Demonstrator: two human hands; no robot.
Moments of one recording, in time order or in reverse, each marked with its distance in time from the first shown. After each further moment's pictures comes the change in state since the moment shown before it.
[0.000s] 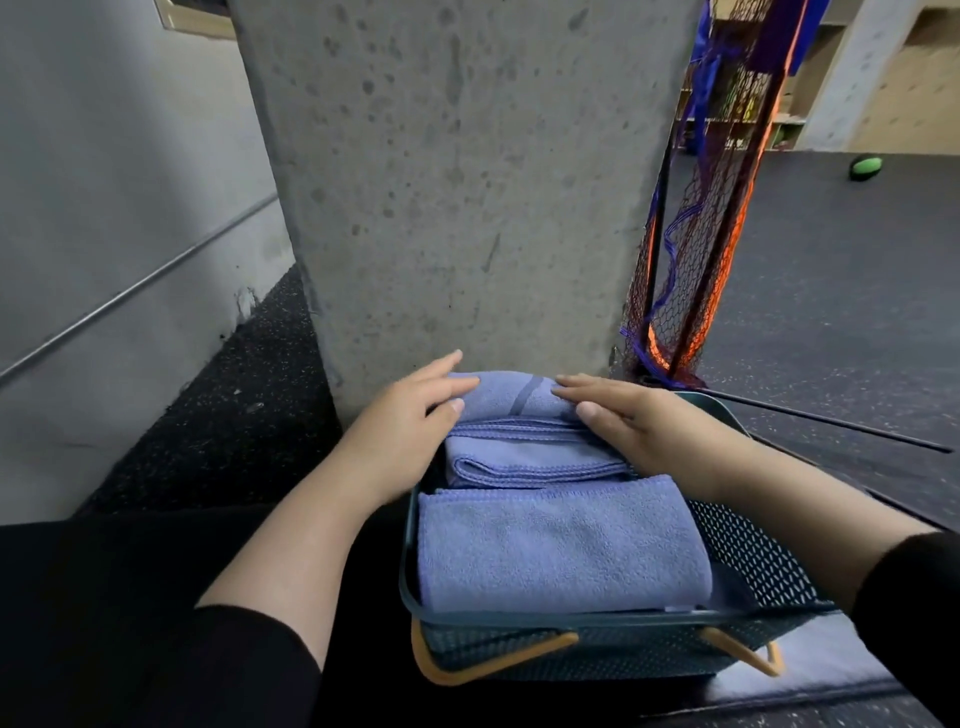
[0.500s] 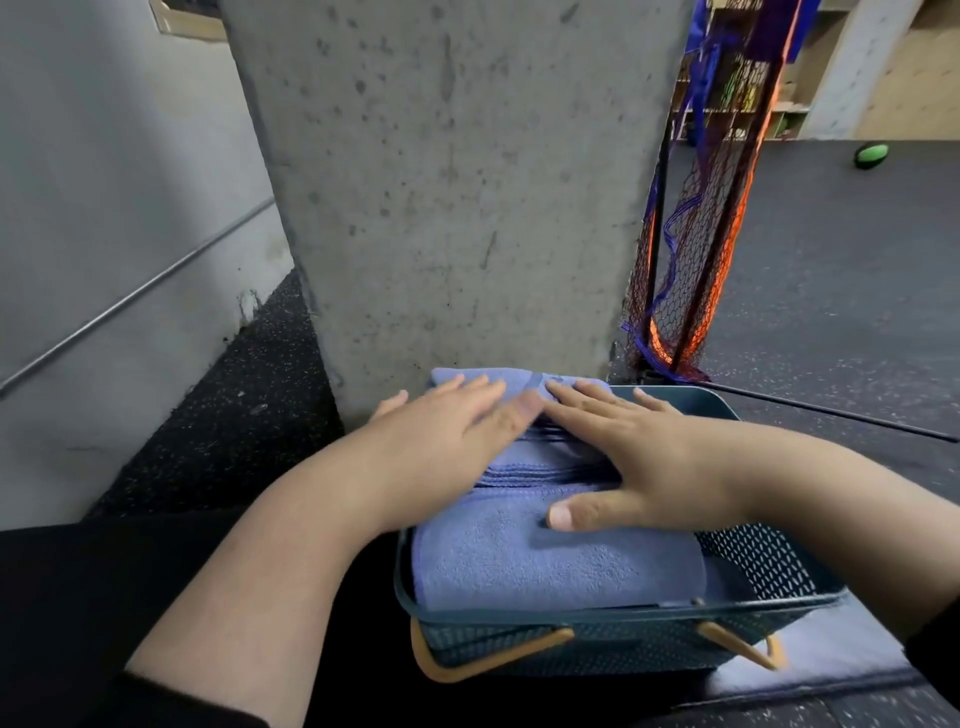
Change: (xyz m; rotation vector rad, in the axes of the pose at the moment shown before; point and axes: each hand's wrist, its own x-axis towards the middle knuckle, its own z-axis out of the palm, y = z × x) left_hand -0.029 0.086 -0.019 0.307 -0.363 -0.130; right_hand -0.025 -0.056 -0.021 -0.418 -0.439 0.033
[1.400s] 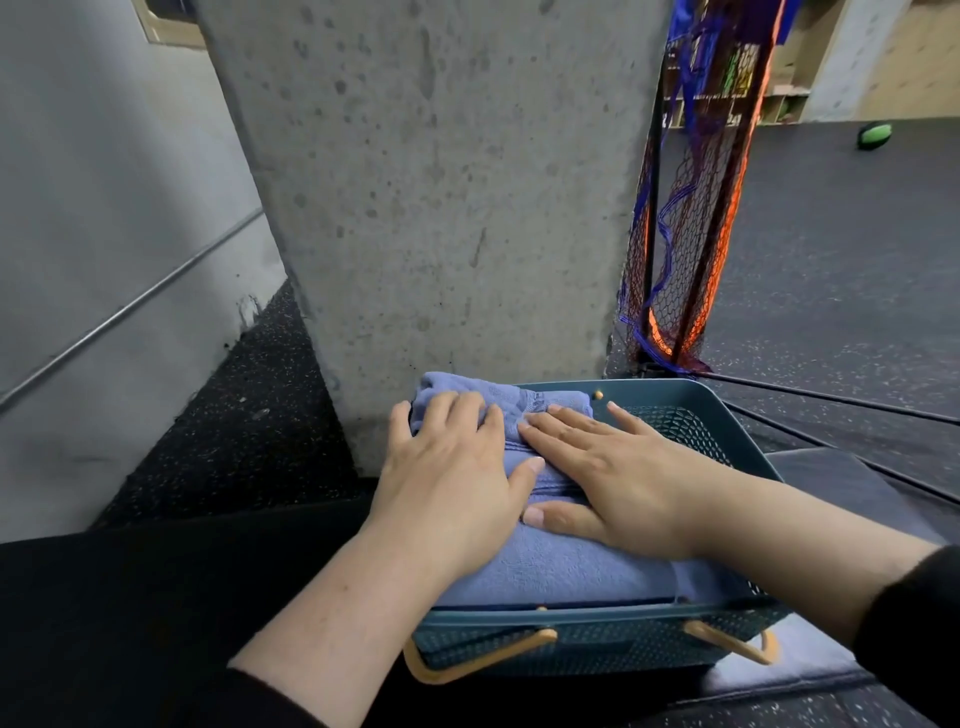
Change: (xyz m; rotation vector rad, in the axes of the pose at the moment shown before) left_hand 0.030 -0.005 0.069 0.598 0.274 -0.077; right_hand 0.018 0.011 0.044 -0.093 0.196 -0.051
